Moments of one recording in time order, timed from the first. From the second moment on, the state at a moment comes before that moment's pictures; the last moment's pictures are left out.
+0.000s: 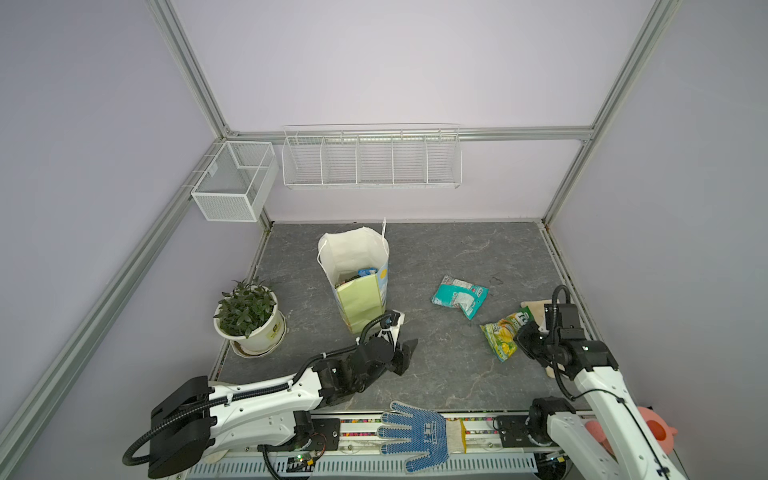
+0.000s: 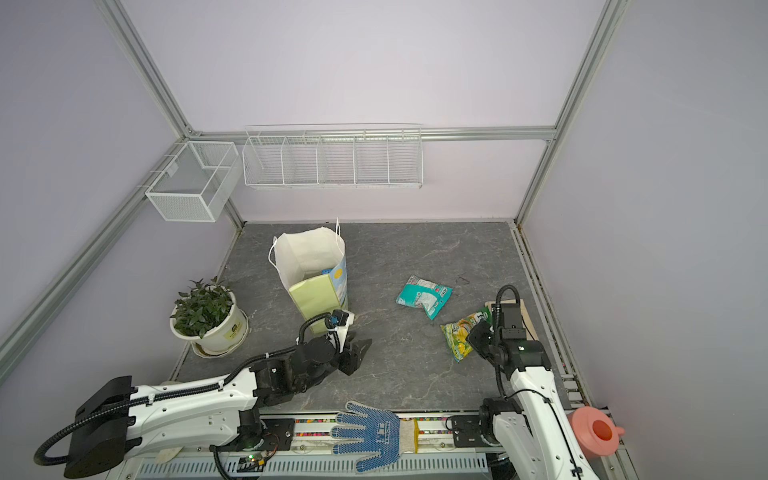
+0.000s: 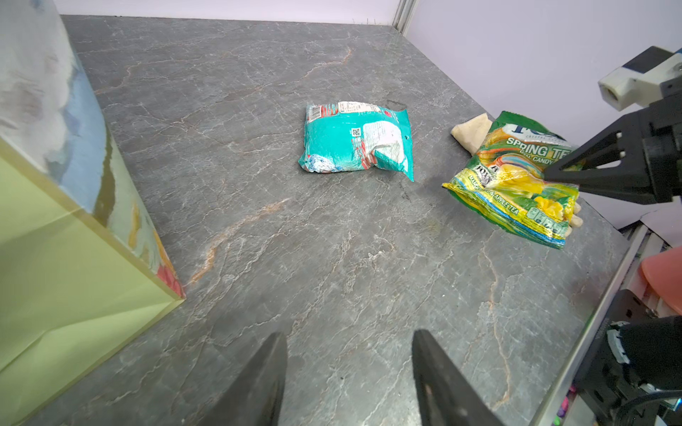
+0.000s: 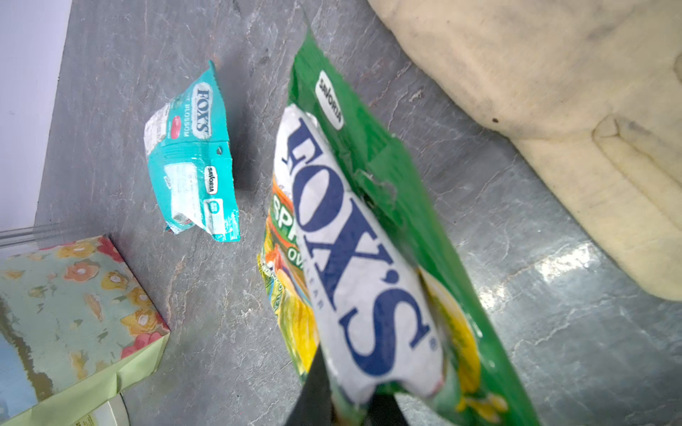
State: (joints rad) left arm -1.20 1.05 0.47 0.09 -0.35 -0.49; right arm 0.05 0.75 0.61 -0.87 -0.13 0.81
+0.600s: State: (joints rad) left arm -1.21 1.06 0.42 0.10 -0.35 -0.53; right arm 0.13 0.75 0.75 -0.88 -0.12 0.75
